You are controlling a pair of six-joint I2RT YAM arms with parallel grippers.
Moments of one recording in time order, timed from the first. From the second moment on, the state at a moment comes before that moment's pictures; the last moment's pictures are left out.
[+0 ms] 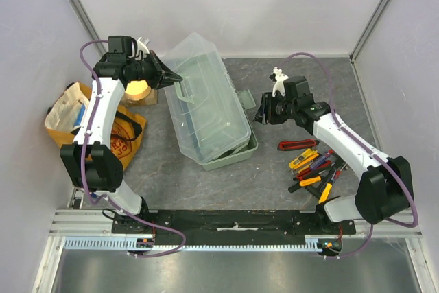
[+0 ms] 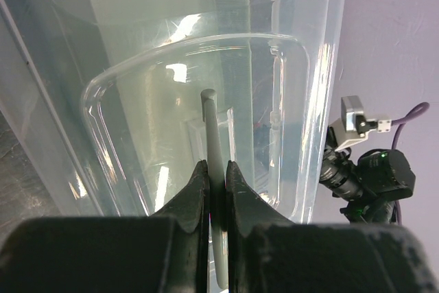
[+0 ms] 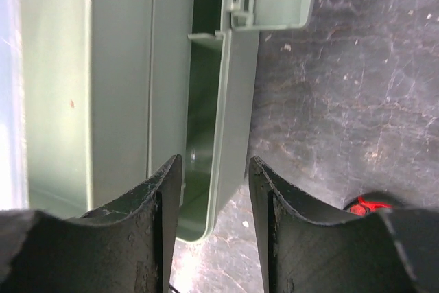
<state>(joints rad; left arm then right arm) -0.01 1.63 1.66 -0.79 0.72 -0.69 0.39 1.40 1.09 -0.39 -0.32 0.34</state>
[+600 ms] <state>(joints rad) -0.01 1.62 1.65 -0.77 0.72 -0.69 0.55 1.49 1.07 -0.41 -0.10 0.31</state>
